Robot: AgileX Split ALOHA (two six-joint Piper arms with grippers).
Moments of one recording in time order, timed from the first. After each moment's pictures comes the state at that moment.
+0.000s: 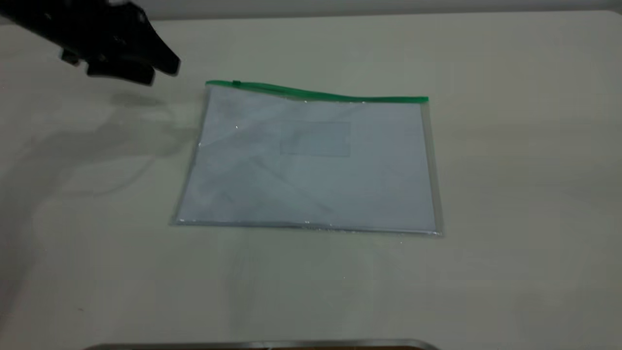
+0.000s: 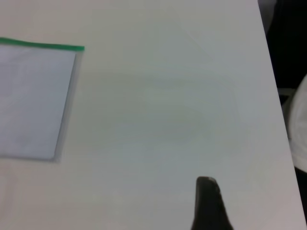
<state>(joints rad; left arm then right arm) 0.04 2.31 -1.35 -1.10 0.62 1.15 -0.05 0.34 -0.53 0.01 0.94 -0.07</state>
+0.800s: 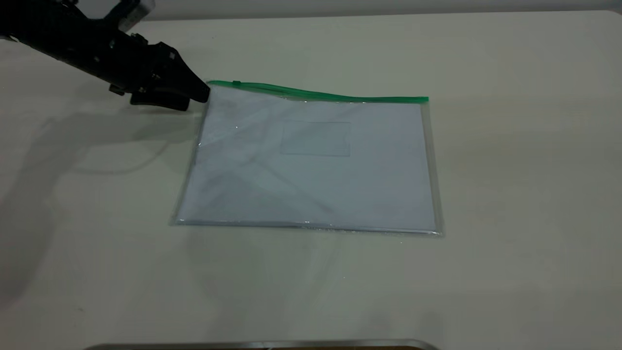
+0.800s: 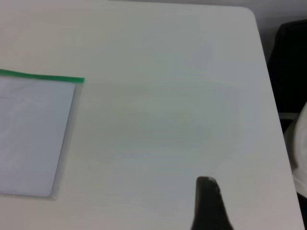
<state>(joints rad) 0.03 2.60 -1.64 -1.15 0.73 1.20 -0.05 0.47 -0.53 0.02 0.76 -0.07</state>
